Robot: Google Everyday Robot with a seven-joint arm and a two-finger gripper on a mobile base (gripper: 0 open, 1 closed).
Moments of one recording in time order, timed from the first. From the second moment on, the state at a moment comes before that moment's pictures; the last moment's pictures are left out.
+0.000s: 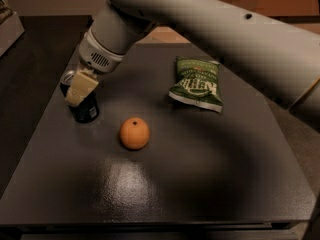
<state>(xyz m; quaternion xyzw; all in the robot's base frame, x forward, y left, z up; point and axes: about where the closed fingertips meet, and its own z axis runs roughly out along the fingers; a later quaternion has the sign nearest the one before) 0.532 0.183 0.906 -0.66 0.66 0.23 0.26</state>
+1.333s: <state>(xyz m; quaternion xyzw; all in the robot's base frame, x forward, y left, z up) 0.524 0.138 1.009 -0.70 0.62 0.19 0.30</state>
